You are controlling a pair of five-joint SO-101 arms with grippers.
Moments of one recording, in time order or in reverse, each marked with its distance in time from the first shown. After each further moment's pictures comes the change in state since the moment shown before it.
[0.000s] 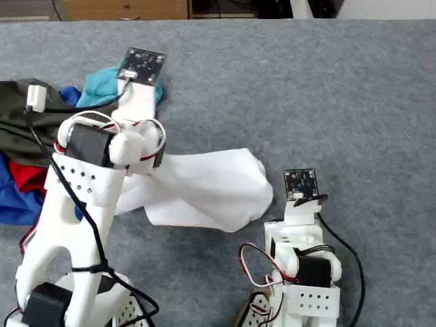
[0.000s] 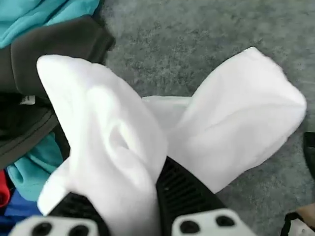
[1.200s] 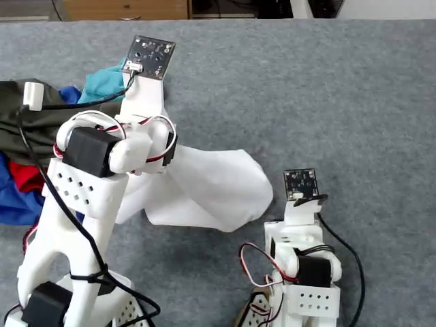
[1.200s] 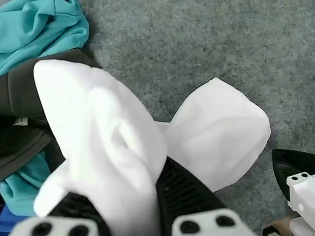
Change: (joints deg) left arm 3.3 0.0 -6.8 0.4 4.0; right arm 0.0 0.0 0.0 0.0 0.0
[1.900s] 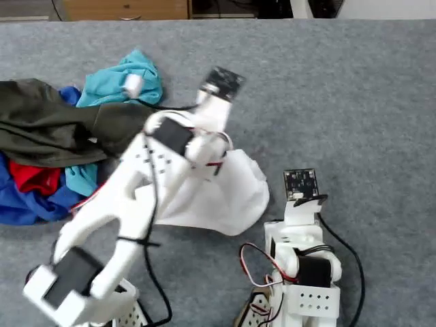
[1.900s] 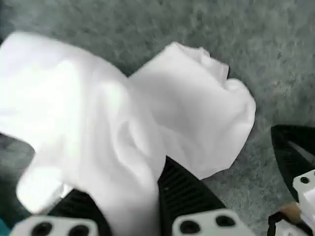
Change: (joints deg) left arm 12.6 19.0 9.1 -13.8 0.2; right arm 0.0 0.0 0.0 0.0 0.0
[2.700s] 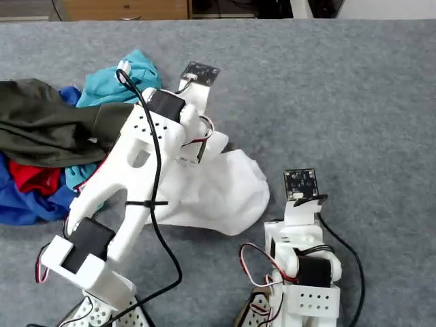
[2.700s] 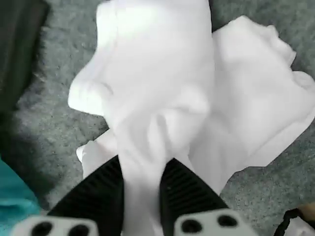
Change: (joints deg) left arm -9.1 11.1 -11.2 10.5 0.0; right arm 0.0 0.0 0.0 0.0 0.0
